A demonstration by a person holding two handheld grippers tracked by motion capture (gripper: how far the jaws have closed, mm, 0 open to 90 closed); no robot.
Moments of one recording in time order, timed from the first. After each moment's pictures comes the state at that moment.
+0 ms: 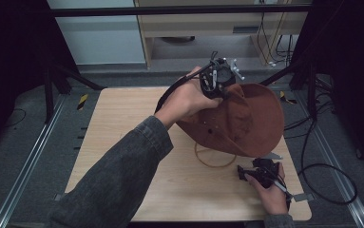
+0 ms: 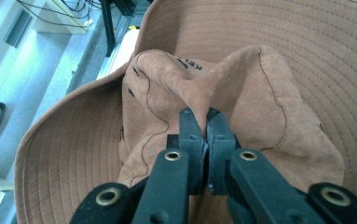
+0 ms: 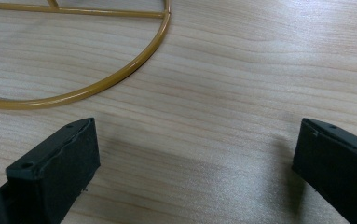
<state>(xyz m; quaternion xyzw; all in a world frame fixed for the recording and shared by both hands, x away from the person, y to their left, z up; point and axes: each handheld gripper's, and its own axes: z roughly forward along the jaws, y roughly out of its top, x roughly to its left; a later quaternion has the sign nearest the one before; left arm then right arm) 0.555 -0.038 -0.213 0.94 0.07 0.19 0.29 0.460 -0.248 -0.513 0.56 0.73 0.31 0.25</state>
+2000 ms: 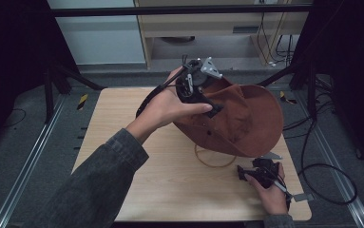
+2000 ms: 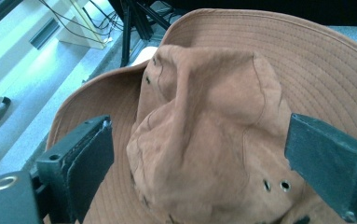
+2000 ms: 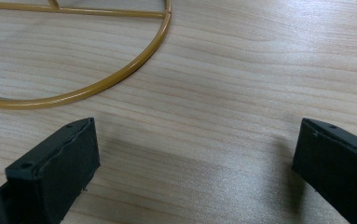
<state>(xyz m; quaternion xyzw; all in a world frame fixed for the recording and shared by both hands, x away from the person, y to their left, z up) 0.529 0.018 -0.207 0.90 0.14 0.20 0.37 0.460 -0.248 -0.513 0.56 0.73 0.31 0.25</state>
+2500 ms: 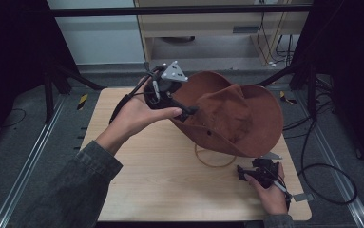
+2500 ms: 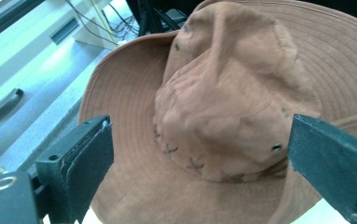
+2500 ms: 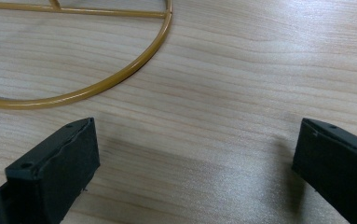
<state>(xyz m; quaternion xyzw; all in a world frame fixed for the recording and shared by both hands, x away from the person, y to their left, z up) 0.520 0.087 -0.216 0.87 0.18 0.21 0.40 0.459 -0.246 -0.513 0.56 0.73 0.31 0.24</state>
